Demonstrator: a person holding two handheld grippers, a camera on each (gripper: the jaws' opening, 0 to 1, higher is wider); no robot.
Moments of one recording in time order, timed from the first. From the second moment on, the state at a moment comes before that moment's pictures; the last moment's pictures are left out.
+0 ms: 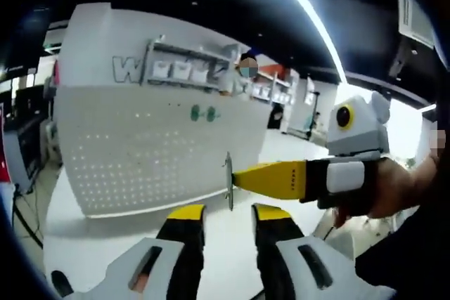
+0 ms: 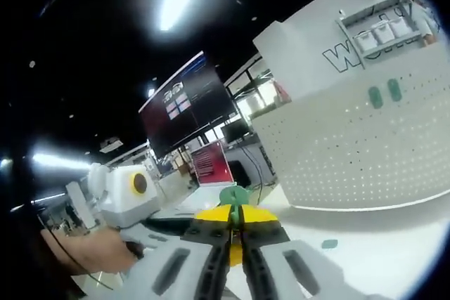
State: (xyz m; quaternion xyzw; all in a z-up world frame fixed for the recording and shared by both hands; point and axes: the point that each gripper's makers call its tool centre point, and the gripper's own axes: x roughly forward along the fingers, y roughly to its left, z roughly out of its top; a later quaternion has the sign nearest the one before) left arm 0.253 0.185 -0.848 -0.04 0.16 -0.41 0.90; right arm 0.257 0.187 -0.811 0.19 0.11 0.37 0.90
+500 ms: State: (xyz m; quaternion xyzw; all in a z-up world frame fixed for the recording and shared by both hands) left arm 0.253 0.197 -0.853 -0.09 0.17 -0.38 0.90; right arm 0.291 0.165 -0.812 0.14 0.09 0.36 0.92
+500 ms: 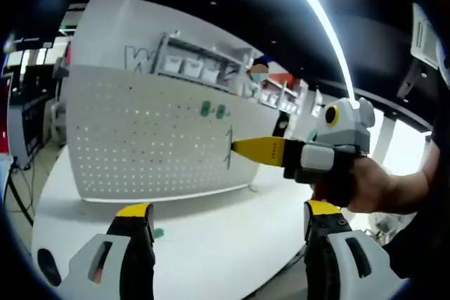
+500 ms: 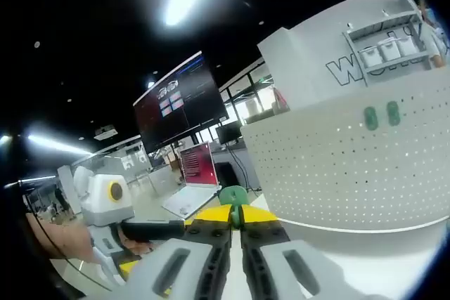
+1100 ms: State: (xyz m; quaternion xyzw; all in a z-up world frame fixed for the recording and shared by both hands) left arm 0.255 0.206 -0.863 -0.09 0.19 -0.35 0.91; right arm 0.359 0.105 -0.793 0.09 0.02 0.24 0.97
